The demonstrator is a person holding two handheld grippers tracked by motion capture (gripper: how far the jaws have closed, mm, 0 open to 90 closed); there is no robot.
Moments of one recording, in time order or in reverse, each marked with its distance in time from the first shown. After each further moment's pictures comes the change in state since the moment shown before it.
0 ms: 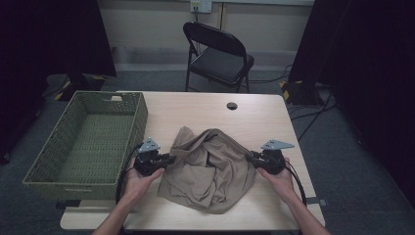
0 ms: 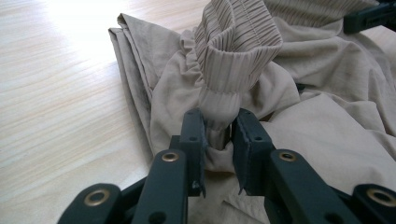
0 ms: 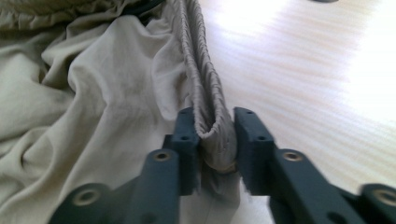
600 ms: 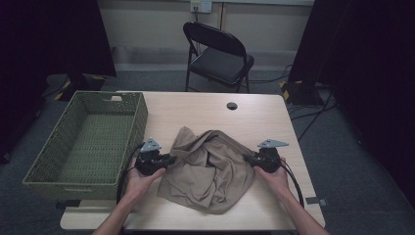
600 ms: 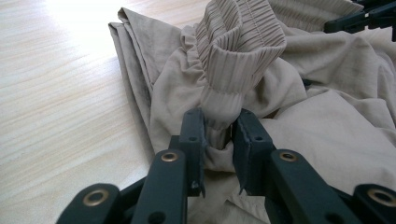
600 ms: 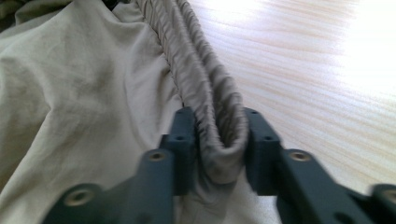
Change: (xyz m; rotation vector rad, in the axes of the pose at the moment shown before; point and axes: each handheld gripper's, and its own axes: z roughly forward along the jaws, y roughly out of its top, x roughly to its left) left arm 0.002 -0.001 0.004 0.015 0.007 0.000; right arm -0.009 -0.006 0.024 0.044 -0.043 0.071
